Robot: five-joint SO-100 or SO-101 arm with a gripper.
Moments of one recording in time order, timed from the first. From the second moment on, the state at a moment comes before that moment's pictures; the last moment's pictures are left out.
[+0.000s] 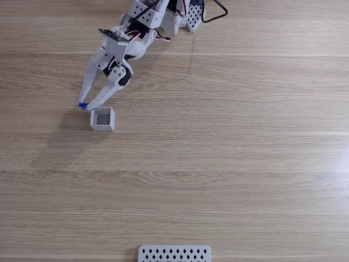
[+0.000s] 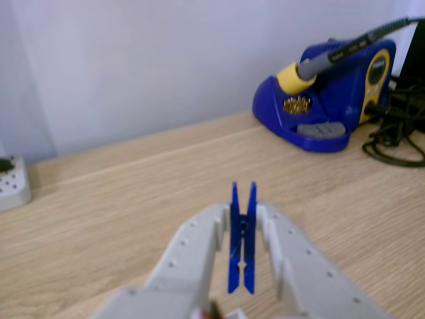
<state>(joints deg) 34.5 104.7 148.5 -28.8 -91.2</state>
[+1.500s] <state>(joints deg) 31.6 94.1 148.9 -28.8 -91.2</state>
